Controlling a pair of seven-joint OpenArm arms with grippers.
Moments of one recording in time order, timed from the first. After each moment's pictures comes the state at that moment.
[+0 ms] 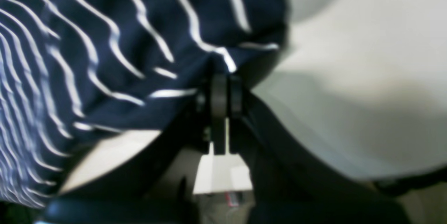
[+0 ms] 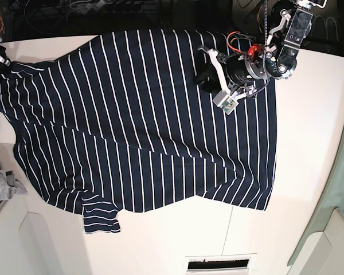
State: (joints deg) left arm 12.3 -16.9 12.4 86.0 -19.3 -27.2 30.8; right arm -14.1 25.1 39.1 63.2 41.1 34.0 -48.2
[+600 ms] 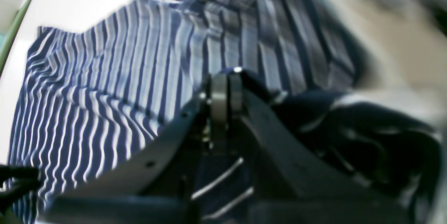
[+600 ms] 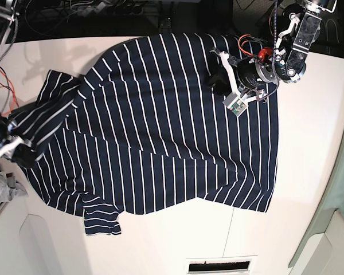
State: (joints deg) left arm 12.3 -20.4 12.4 85.3 -17.4 -27.4 29.3; right arm 7.7 21.3 21.8 74.5 39.6 33.5 -48.9
